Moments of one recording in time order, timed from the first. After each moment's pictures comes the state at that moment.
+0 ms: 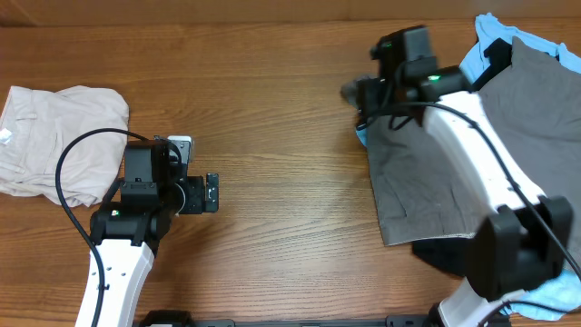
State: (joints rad) left arm -0.04 1.10 0.84 -0.76 0.07 -0.03; right arm 0.25 1.84 1.56 -0.78 -0.08 0.12
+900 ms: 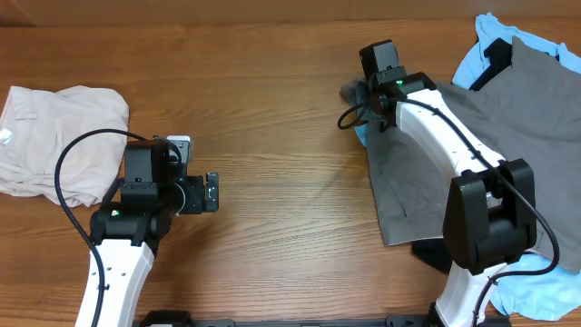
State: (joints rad) left arm -0.04 1.10 0.84 -0.76 0.07 -0.05; right arm 0.28 1.99 1.55 -0.71 0.22 0.20
